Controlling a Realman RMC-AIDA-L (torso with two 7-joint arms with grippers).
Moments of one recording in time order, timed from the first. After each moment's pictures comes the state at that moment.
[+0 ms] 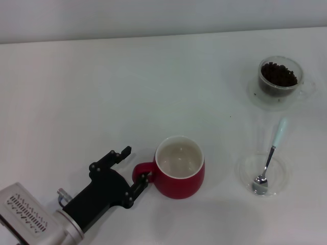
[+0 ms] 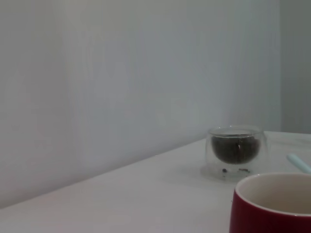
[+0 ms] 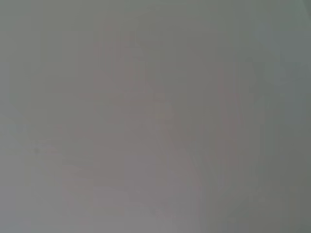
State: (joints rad) left arm -0.28 -2.09 2.82 0.41 -0.63 1.09 -0.03; right arm 0.25 2.00 -0.01 -0.22 1.93 1.11 -2.27
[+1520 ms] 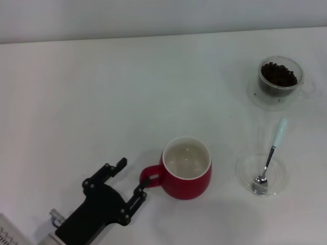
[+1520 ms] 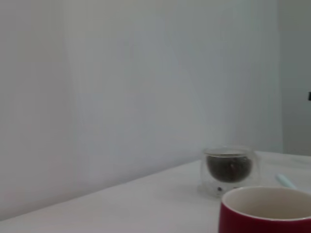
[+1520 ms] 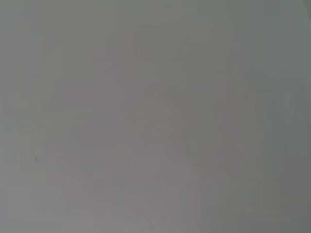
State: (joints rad) left arm -0.17 -2.09 2.83 0.44 -0.60 1.19 0.02; right arm 0.25 1.99 -0.01 -0.25 1.93 1.12 -2.28
